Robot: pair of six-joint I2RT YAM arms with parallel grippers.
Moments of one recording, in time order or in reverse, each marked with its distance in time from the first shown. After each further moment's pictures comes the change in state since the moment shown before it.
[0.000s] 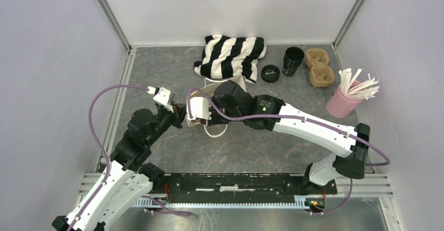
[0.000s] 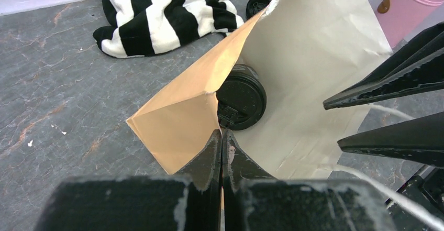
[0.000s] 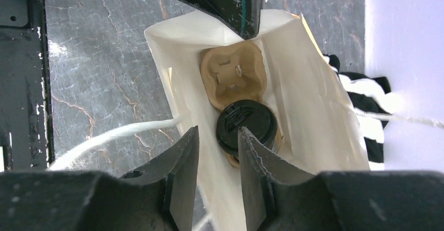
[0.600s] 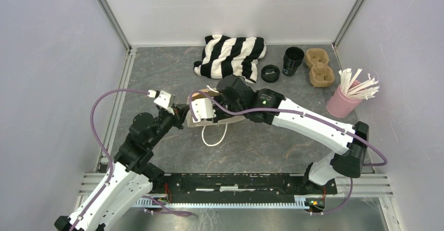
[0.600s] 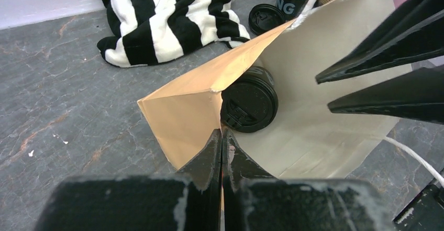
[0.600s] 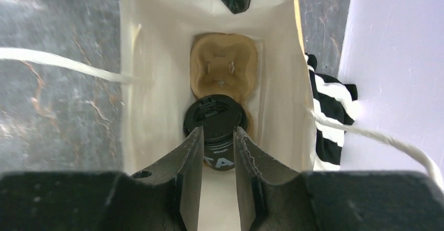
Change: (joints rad) left arm 0.000 -0.026 -0.076 0.094 -0.015 0.015; right arm -0.060 0.000 0.011 -0.045 -0.063 -0.225
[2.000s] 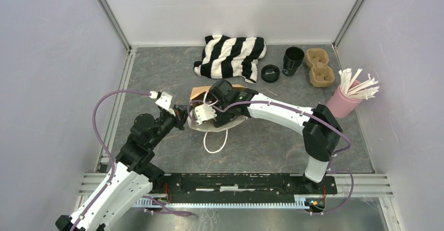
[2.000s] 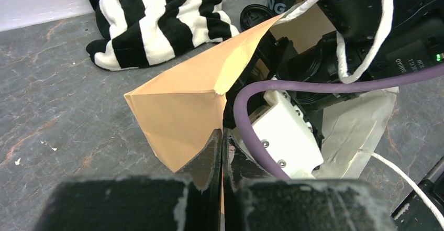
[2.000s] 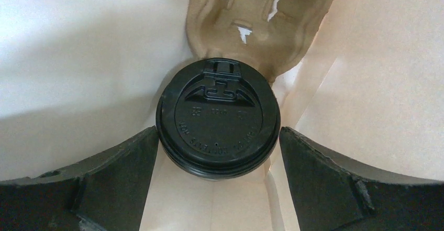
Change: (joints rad) left arm 0.000 -0.013 -0.049 0.066 0.042 0.002; right arm -0.140 0.272 -0.113 0.107 0.138 -0.342
